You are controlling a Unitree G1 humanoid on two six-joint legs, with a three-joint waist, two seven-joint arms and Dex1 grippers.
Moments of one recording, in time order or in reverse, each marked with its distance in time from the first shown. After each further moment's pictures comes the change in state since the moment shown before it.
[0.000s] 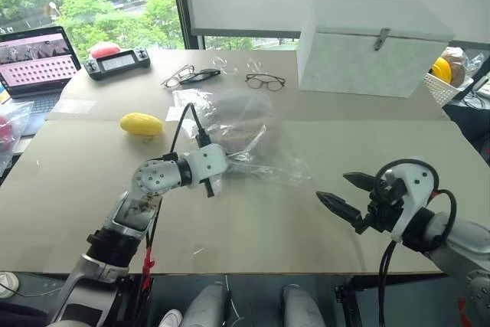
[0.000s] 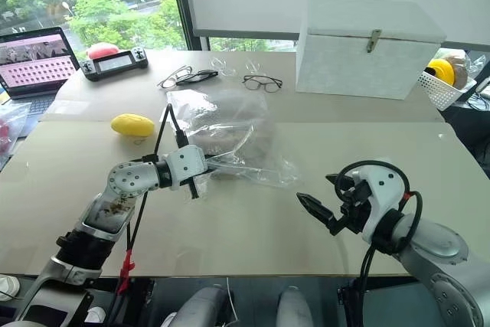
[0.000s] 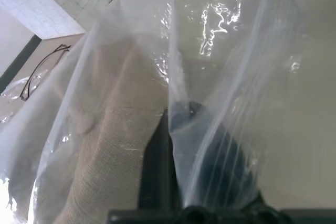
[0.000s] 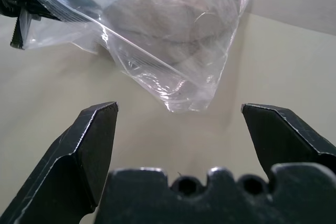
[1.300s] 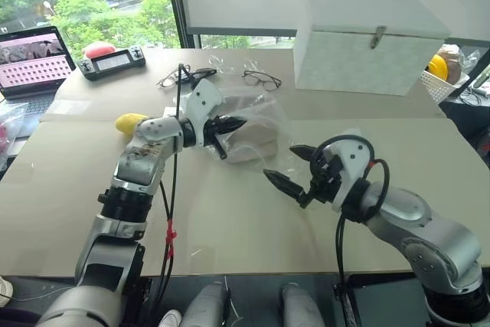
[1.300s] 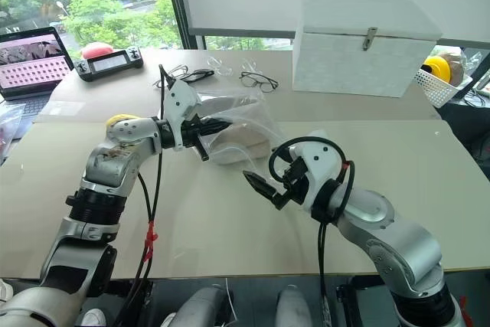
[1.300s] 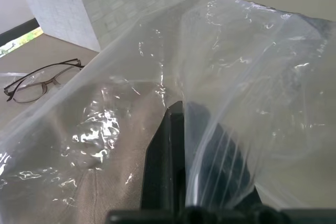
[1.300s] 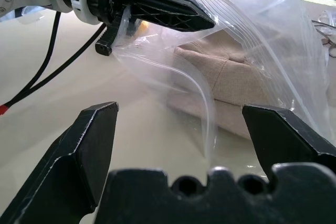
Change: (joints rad) left arm -0.299 -0.106 0.127 0.115 -0.264 0.425 -0.057; right arm -0.386 0.160 0.365 0.028 -0.118 0.014 -0.113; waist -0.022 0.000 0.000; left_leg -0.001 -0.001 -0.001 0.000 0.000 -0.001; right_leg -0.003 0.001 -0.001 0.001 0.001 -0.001
